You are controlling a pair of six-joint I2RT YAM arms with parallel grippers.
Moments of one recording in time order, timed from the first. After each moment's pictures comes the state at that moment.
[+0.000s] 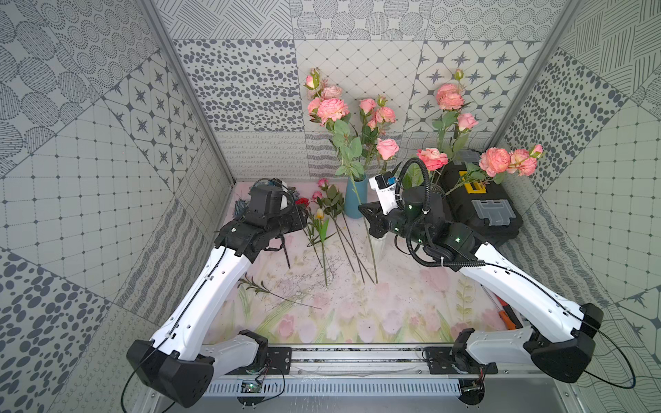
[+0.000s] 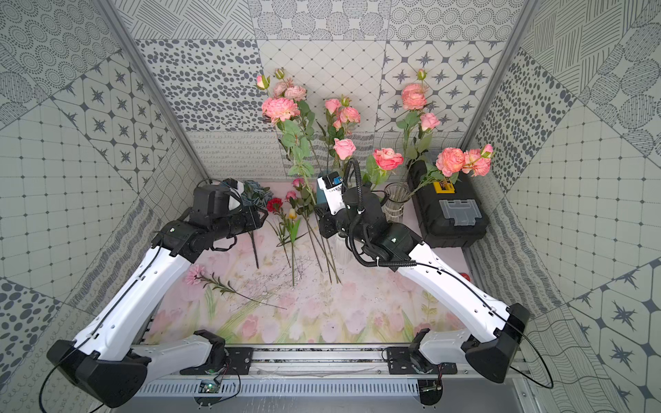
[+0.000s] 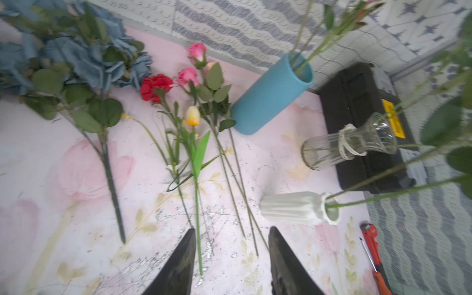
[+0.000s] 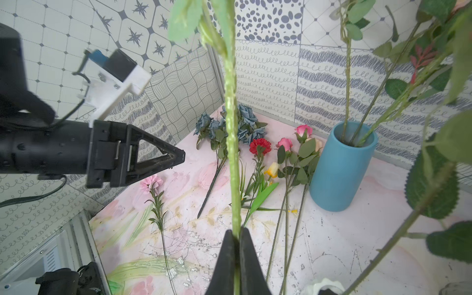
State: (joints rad) left arm -0.34 1.19 1.31 -0.78 0.07 -0.54; right arm 0.82 1.29 1.42 -0.43 0.03 0.18
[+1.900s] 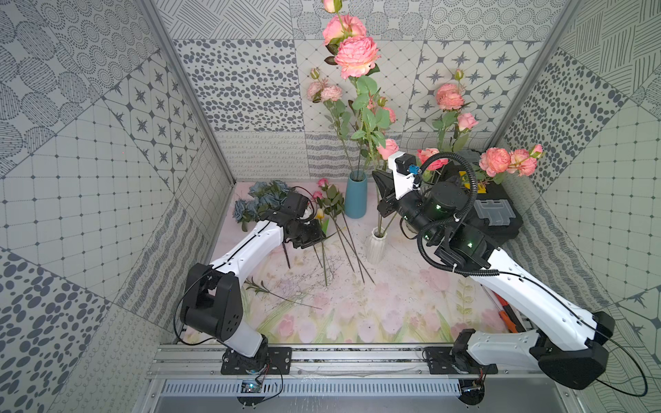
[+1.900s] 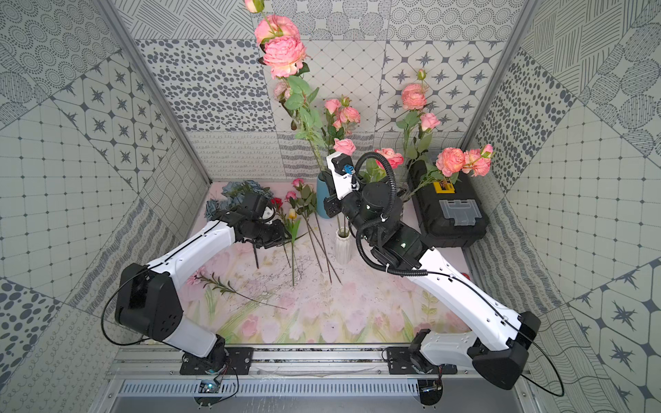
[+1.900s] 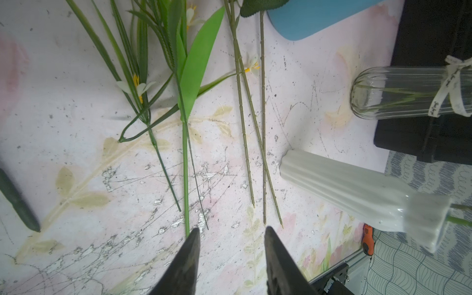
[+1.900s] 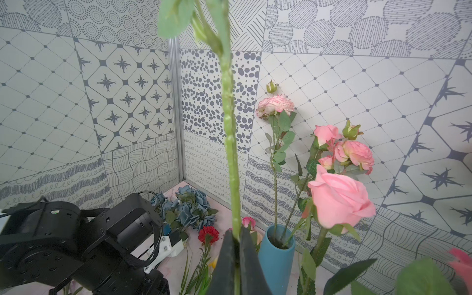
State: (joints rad) left arm -0.36 1.57 1.23 -0.73 0.34 -0.61; right arm 0.84 1.27 1.42 -0.09 0.23 -0.13
